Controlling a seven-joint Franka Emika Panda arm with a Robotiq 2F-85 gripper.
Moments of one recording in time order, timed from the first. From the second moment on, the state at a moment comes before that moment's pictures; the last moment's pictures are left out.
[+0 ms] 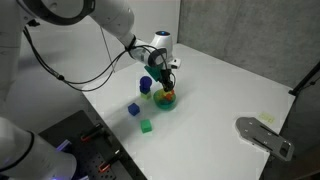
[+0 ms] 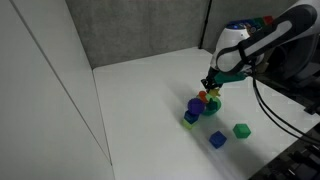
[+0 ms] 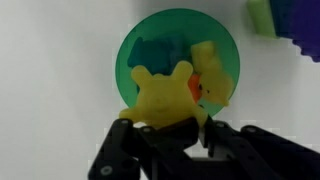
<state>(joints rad) 0.11 0.63 -0.06 -1.90 0.03 2.59 0.32</state>
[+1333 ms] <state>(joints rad) 0.06 0.58 -0.23 -1.97 -0.04 2.59 0.32</state>
